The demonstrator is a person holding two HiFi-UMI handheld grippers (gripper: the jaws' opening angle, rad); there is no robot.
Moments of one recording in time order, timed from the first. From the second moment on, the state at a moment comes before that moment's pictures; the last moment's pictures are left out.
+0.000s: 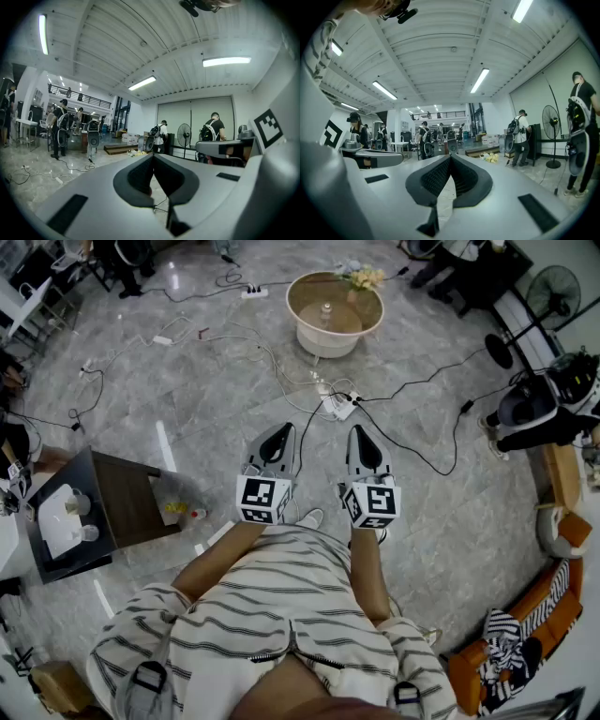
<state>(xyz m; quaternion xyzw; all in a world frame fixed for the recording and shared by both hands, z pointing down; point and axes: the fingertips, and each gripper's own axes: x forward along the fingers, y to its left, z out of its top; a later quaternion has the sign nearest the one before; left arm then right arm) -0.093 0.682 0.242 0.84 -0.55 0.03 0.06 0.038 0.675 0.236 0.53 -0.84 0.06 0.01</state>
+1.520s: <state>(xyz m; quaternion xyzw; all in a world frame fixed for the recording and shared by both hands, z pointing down) -0.021 0.469 0.295 0.83 -0.55 0.07 0.07 0.074 0.453 0.263 0.48 -0.87 0.08 -0.02</state>
